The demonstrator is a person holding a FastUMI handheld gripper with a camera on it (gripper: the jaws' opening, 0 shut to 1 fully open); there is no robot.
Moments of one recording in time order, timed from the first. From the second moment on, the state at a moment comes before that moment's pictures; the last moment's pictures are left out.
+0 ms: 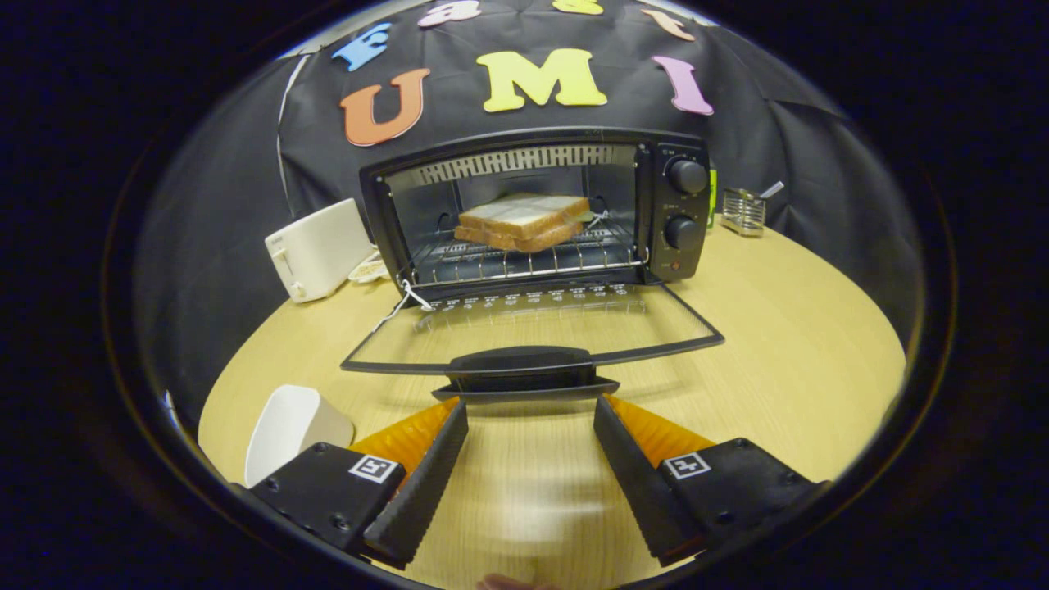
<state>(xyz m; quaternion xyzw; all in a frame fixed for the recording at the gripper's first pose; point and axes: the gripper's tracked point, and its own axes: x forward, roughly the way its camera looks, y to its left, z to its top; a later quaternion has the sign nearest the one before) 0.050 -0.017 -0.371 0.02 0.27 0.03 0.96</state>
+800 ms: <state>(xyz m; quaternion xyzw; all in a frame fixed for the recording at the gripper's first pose) 0.048 -0.005 -0.394 0.01 0.33 0.03 0.94</state>
